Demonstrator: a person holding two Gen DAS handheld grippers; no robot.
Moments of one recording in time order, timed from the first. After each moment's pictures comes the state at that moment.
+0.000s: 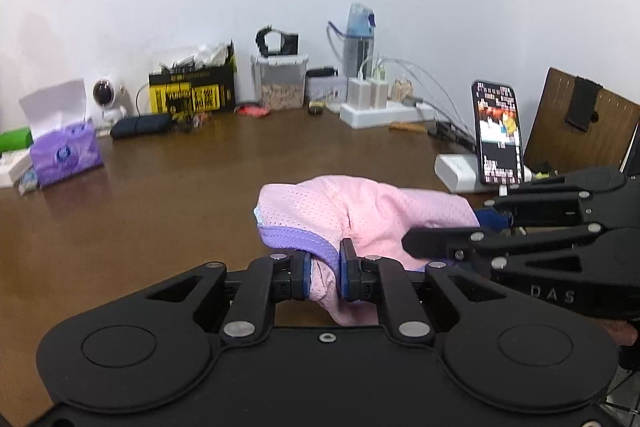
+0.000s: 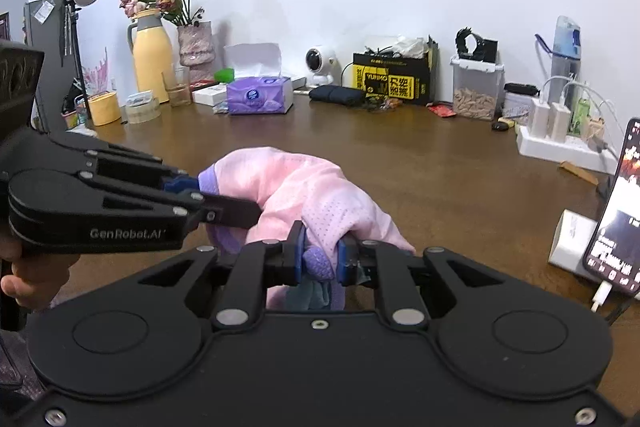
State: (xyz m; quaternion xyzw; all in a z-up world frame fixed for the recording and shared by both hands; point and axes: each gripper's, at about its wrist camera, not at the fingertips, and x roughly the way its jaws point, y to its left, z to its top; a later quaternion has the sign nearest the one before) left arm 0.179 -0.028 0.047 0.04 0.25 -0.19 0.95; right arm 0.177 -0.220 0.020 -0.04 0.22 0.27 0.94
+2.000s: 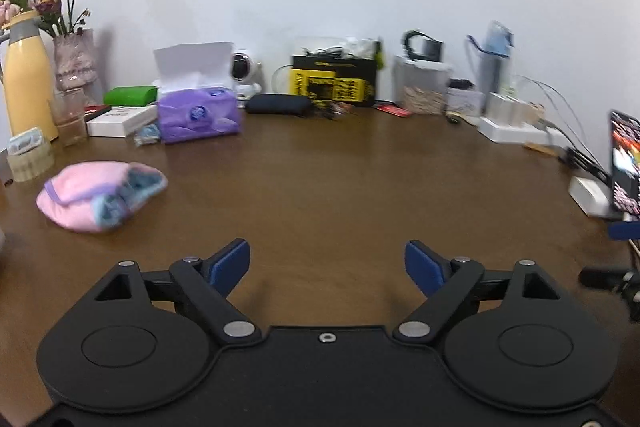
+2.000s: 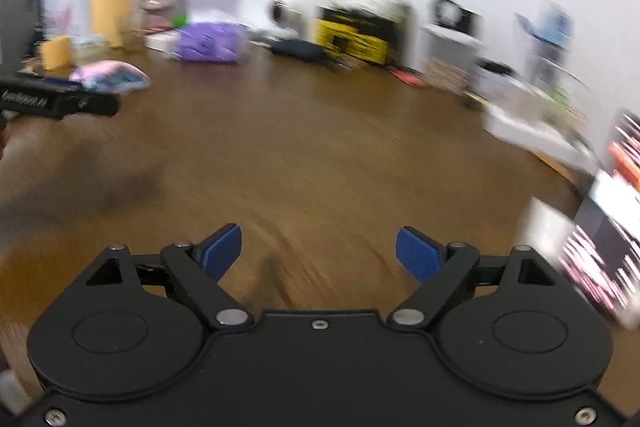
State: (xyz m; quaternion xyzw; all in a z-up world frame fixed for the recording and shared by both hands) left arm 0.165 0.043 0.019 0.00 0.24 -0.02 0.97; right arm 0.195 -0.233 -0.010 -0.09 0.27 0.18 0.94
